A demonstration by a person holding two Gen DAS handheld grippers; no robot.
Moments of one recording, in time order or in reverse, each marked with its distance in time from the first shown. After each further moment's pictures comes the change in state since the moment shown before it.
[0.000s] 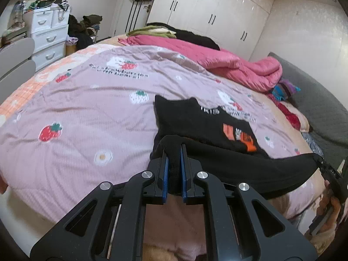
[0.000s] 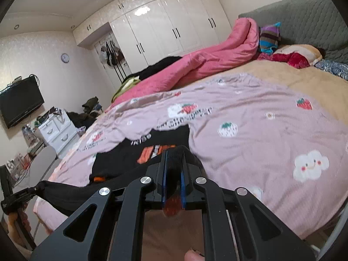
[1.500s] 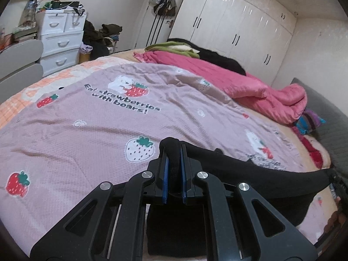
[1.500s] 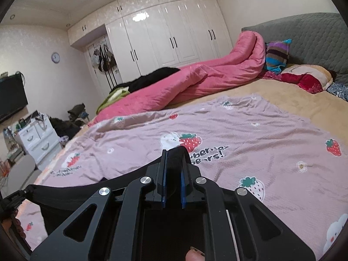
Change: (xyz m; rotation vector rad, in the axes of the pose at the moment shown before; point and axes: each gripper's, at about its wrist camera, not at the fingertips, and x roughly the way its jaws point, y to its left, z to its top) left arm 0.144 0.013 0.092 -0.091 -0.123 0.124; right arm 0.183 0.024 0.074 -0.072 -0.050 -0.092
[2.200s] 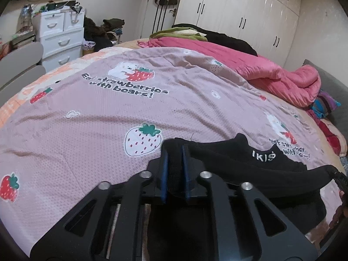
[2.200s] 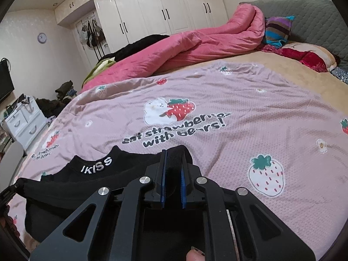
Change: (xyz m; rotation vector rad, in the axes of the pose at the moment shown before) left arm 0.056 -0.004 -0.018 0.078 0.060 0.103; right arm 0.084 -0.011 -0.041 0.026 0.181 -0.071
